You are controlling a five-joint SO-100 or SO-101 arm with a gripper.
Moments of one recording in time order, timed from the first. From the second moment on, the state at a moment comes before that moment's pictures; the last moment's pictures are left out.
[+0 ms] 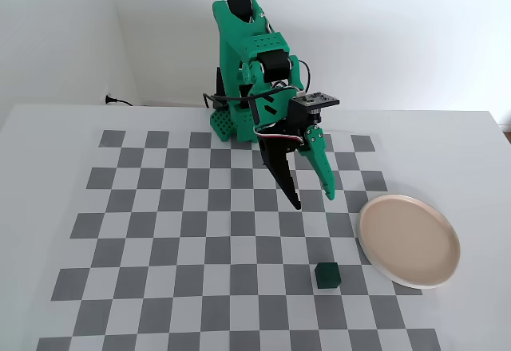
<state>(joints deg) -20.0 138.4 136.6 35.2 -89.2</state>
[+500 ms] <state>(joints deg) -25.8 121.9 127.0 33.6 -86.0</state>
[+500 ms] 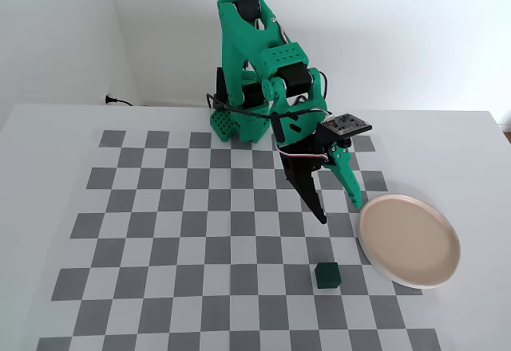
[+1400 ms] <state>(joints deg) -23.2 102.7 121.4 25.9 -84.5</state>
